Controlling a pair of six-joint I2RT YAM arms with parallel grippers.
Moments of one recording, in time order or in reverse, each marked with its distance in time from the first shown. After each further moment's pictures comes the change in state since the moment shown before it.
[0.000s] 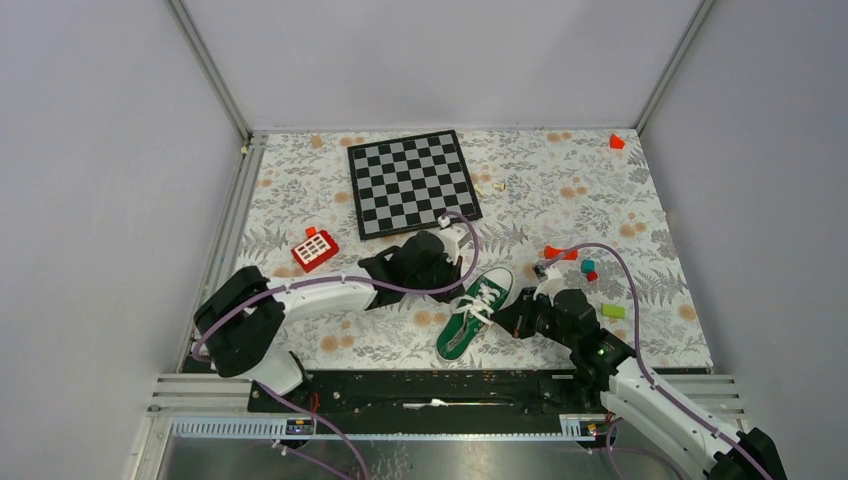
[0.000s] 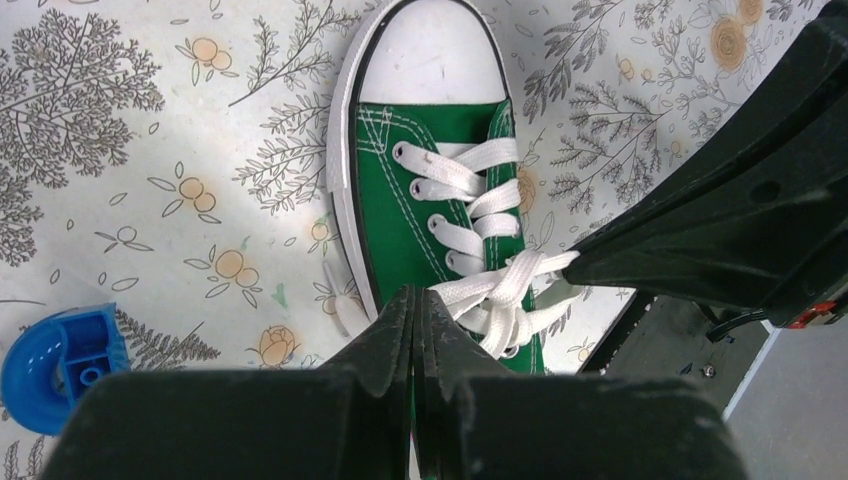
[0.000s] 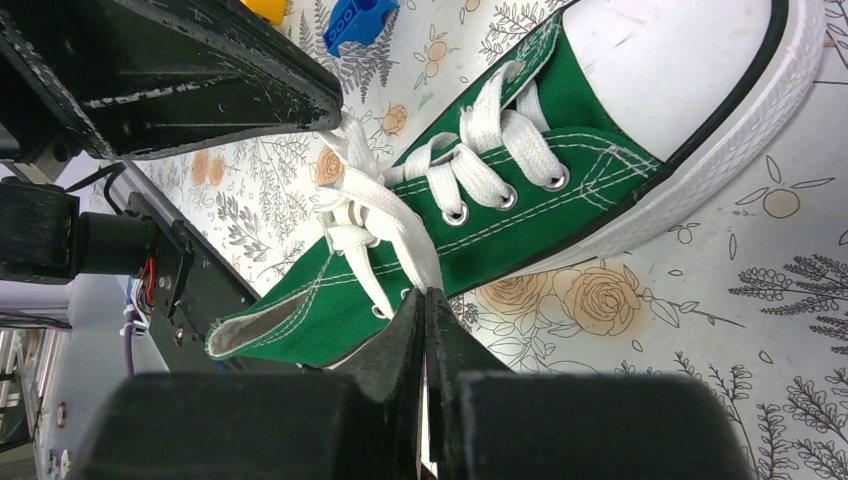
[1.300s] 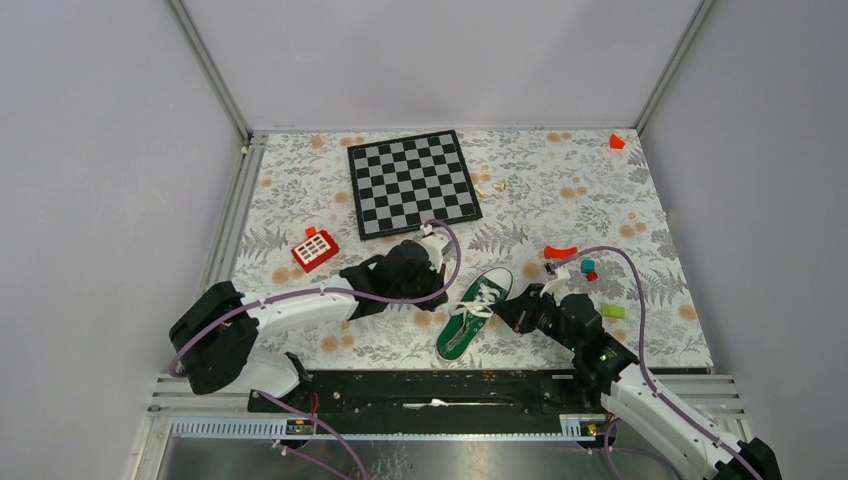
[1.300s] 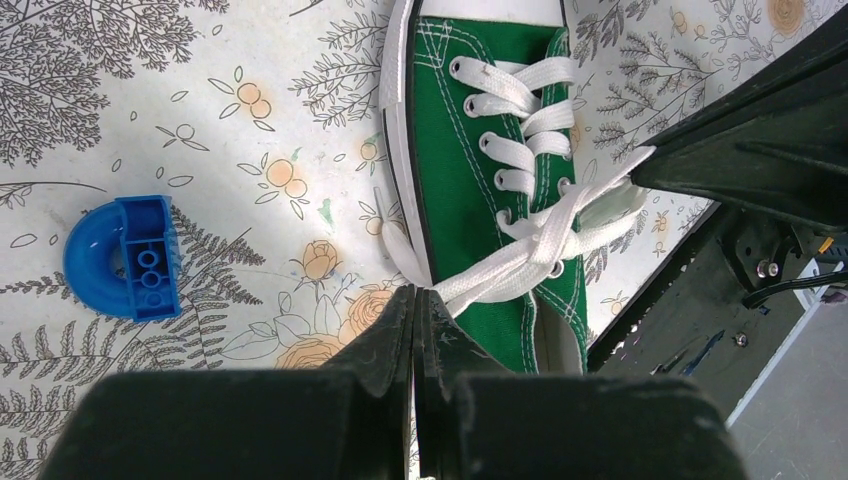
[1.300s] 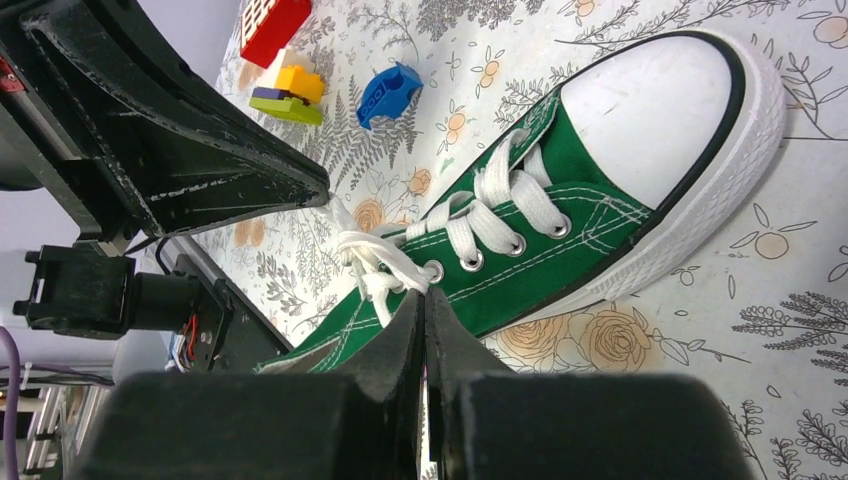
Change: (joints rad) left arm 0.004 -0.140 -0.118 -0.069 -0.056 -0.011; right arm 0.001 -0.085 -0.037 0.074 0.063 0.084
